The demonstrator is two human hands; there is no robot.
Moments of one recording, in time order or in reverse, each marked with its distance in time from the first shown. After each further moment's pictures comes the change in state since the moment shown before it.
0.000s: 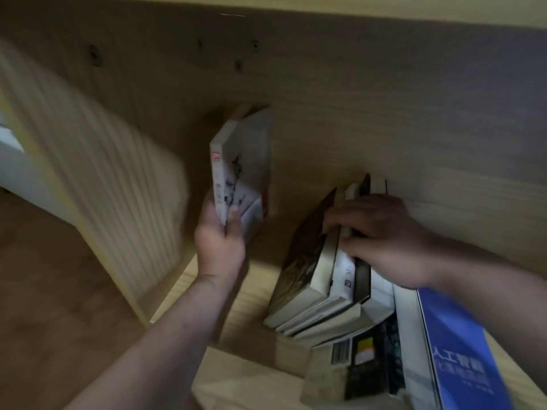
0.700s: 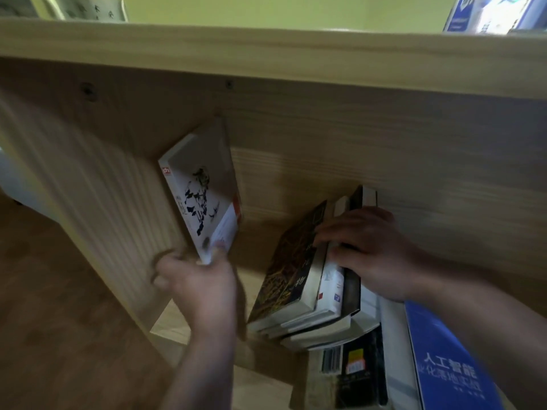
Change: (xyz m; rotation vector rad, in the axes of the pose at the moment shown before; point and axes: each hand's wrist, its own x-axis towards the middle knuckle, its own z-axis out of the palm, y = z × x) left_hand -0.035 0.057 -0.019 0.225 0.301 -0.596; right_hand -0.006 0.009 0.008 0.090 0.017 0.015
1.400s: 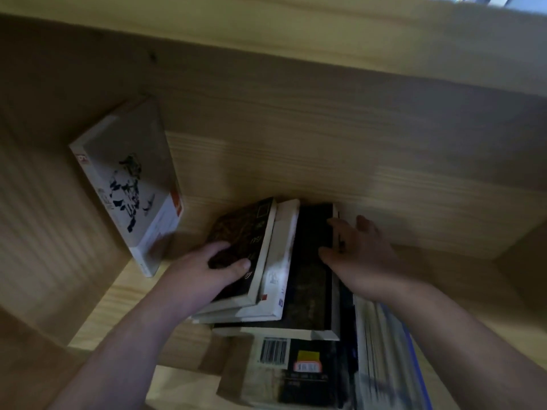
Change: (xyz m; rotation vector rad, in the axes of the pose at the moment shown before) left_hand -0.012 0.013 0.018 0.595 -1.002 0.291; right_hand -0.044 0.035 0.007 0.075 -0.019 0.660
